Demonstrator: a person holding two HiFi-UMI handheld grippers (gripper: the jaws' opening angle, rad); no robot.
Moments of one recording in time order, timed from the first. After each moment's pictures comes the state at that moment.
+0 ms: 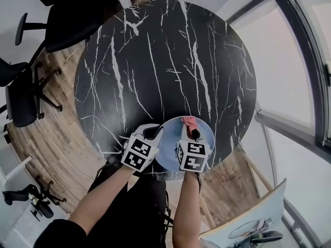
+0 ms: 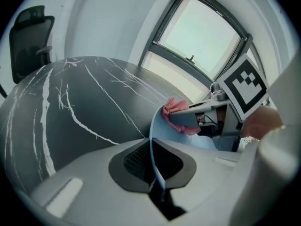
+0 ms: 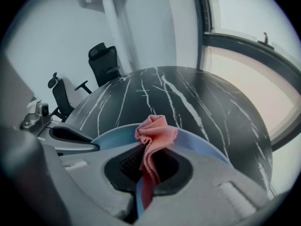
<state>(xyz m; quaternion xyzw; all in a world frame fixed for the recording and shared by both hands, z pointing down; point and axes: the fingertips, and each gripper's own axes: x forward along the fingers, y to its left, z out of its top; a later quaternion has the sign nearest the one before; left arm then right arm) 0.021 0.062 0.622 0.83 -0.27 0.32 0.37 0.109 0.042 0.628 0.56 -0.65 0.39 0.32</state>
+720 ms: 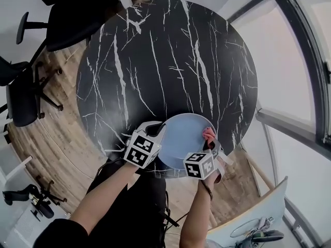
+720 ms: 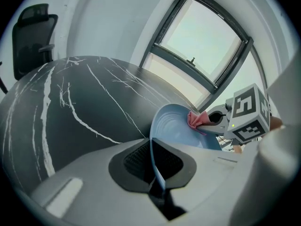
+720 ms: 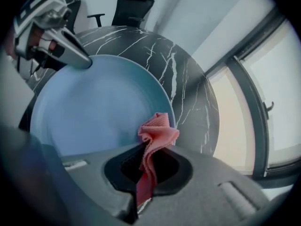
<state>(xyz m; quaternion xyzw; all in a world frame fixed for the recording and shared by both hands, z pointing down) 0.021 0.062 0.620 0.83 -0.27 0.31 0.38 0.189 0.123 0.631 0.48 -0.57 0.23 0.63</state>
